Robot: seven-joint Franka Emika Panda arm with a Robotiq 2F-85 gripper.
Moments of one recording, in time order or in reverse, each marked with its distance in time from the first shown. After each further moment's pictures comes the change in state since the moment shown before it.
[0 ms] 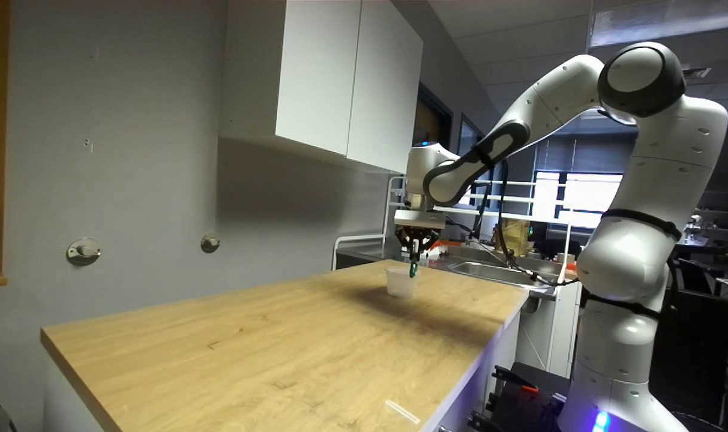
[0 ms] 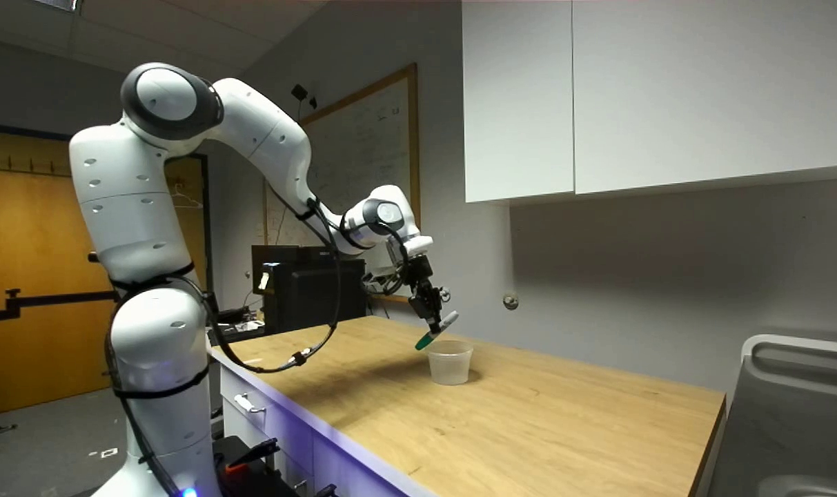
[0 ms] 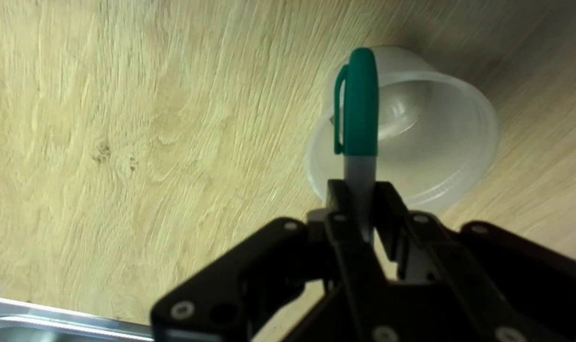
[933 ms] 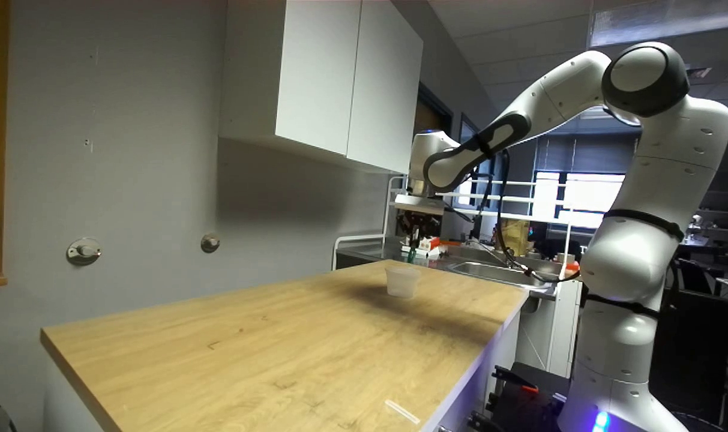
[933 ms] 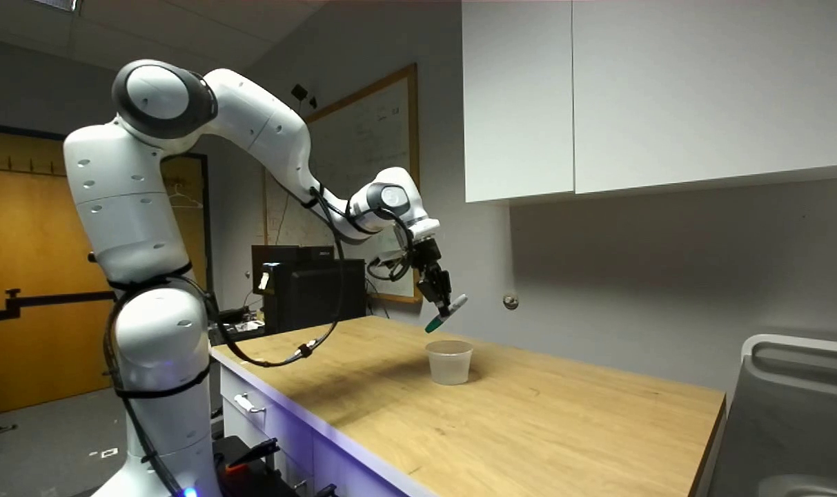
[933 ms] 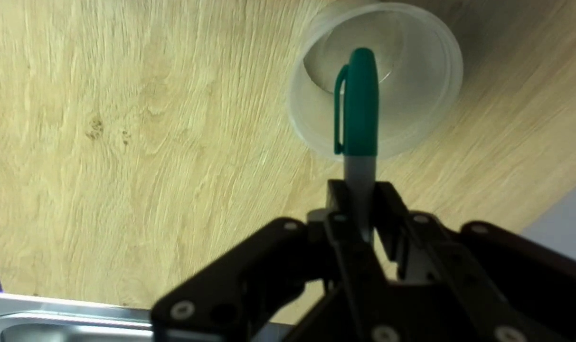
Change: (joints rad) arm 0.060 -0.020 -0.096 0.072 0.037 -0.040 -0.011
